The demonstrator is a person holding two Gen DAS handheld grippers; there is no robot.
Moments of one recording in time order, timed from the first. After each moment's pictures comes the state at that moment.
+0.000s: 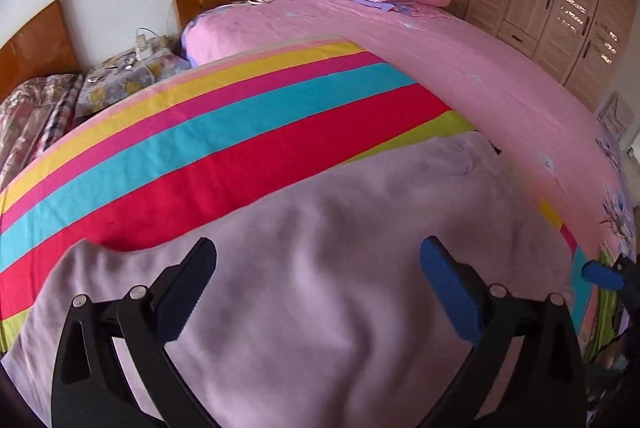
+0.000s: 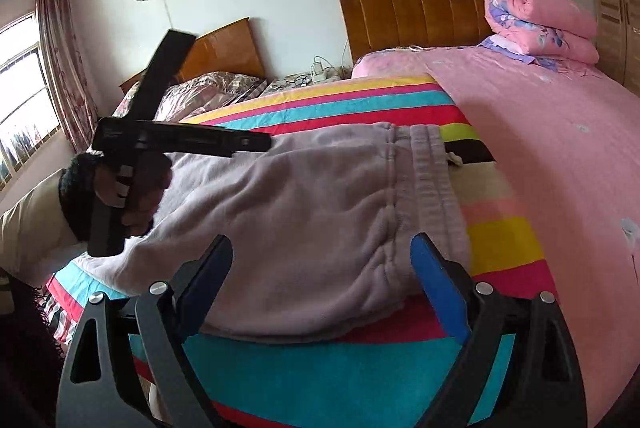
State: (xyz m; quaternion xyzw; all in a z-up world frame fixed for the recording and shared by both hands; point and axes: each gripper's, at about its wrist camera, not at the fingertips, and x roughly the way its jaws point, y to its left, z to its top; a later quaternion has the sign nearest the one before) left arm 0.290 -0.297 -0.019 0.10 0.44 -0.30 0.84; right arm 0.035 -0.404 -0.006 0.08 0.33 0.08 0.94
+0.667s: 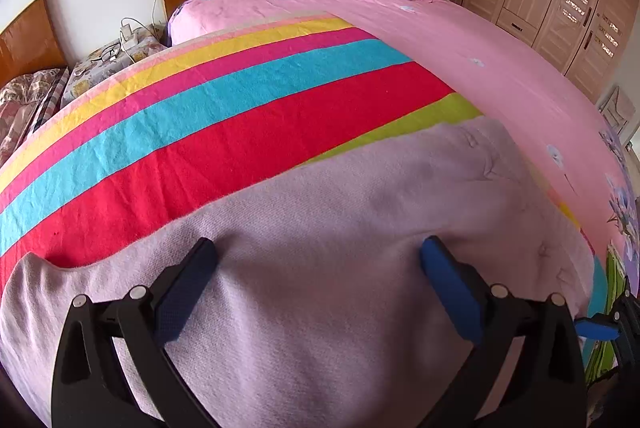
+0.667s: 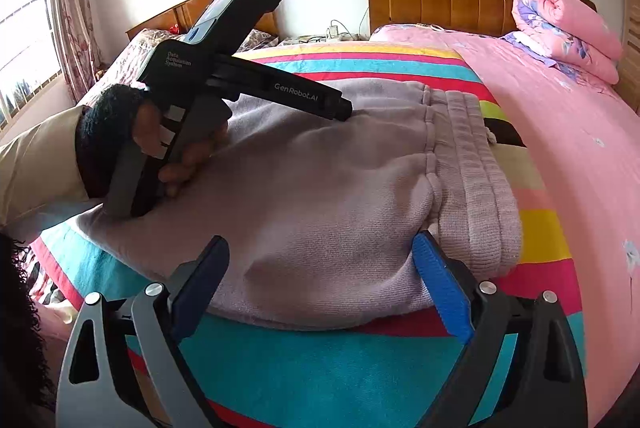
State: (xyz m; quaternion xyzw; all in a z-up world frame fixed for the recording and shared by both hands) left arm 0.303 -0.328 -0.057 0.11 0.45 -0.29 0.84; right arm 0.048 -0.387 -0.037 0.04 0.38 0.08 0.92
